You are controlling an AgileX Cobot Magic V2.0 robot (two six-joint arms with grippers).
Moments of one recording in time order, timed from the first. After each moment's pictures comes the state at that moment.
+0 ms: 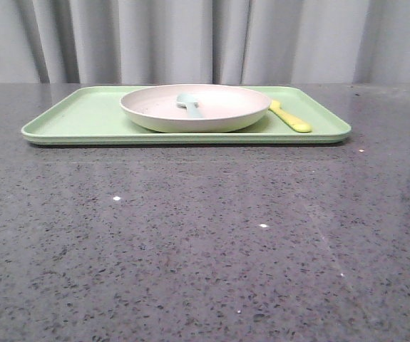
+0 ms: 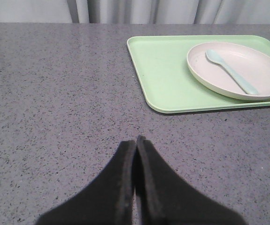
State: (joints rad) left arm -0.32 0.28 -0.57 0.18 0.72 -0.33; right arm 0.23 0.41 -0.65 0.02 0.68 0.13
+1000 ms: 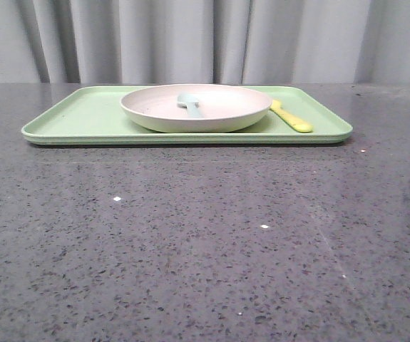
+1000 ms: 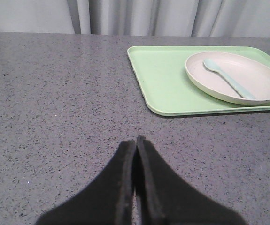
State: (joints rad) left arm -0.32 0.16 -0.51 0.18 0.72 -0.33; right arm 0.23 0.22 -0.51 0.01 0.65 0.13
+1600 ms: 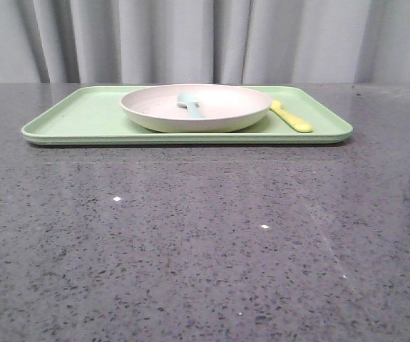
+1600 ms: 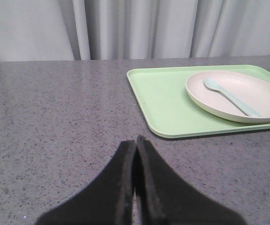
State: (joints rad) left arm -0.27 0.16 -0.39 0.20 0.49 -0.30; right arm 0.23 0.22 -0.51 0.01 0.66 0.13
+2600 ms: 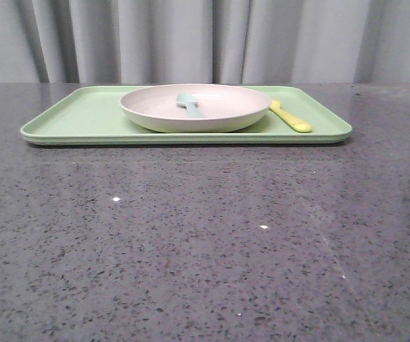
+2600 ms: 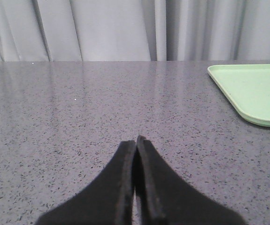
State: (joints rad) left arm 0.10 0.00 0.00 0.01 0.13 -0.05; right arm 0.23 0.22 -0.51 0.01 0.66 0.13
